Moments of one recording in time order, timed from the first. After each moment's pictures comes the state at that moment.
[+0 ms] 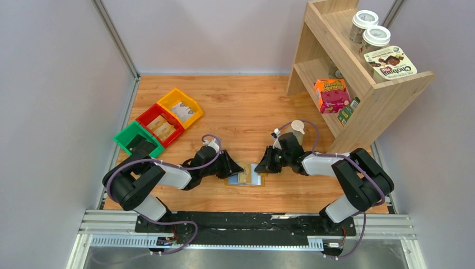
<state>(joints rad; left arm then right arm) -0.74 1.53 0.36 0.63 0.22 -1.09 0.55 1.55 0.54 0.20 -0.47 0.79</state>
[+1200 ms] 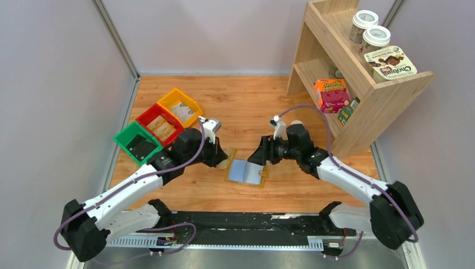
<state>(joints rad) -0.73 0.99 0.67 -0.22 0.13 -0.45 0.59 1.25 0.61 0.06 -0.50 0.61</state>
